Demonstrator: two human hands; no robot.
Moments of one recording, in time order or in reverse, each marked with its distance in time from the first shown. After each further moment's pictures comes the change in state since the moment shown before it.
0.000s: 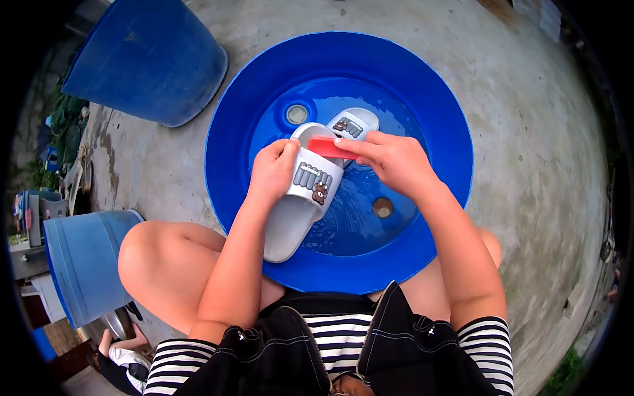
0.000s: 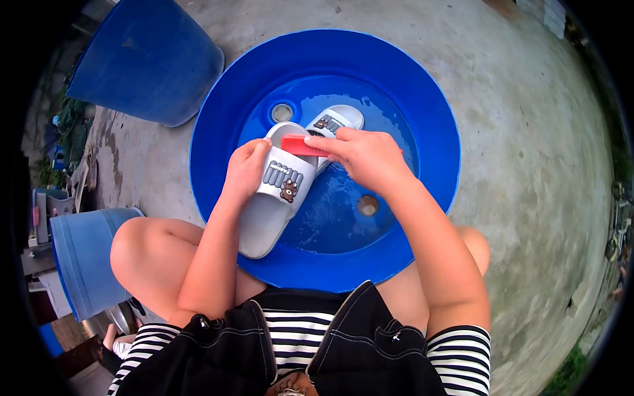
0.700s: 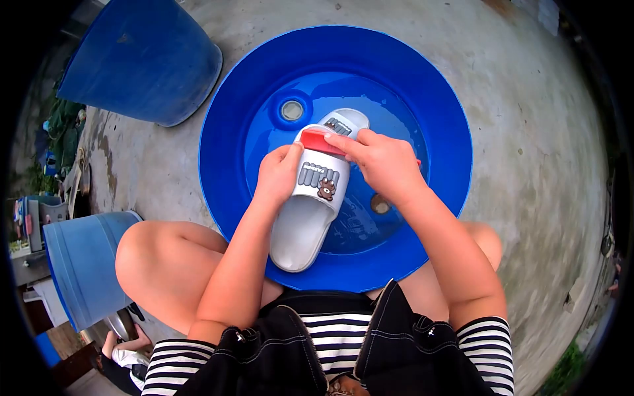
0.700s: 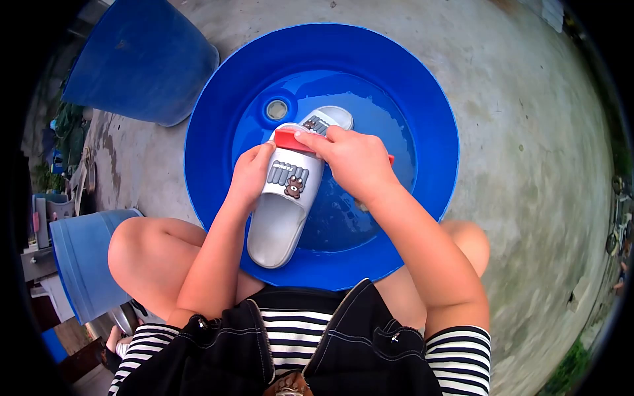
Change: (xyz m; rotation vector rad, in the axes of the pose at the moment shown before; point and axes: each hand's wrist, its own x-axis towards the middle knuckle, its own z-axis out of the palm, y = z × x) left_hand -0.006 0.003 0.014 -0.083 -0.061 -0.127; right_hand 0.002 -0.017 0.011 -0.155 0.118 0.000
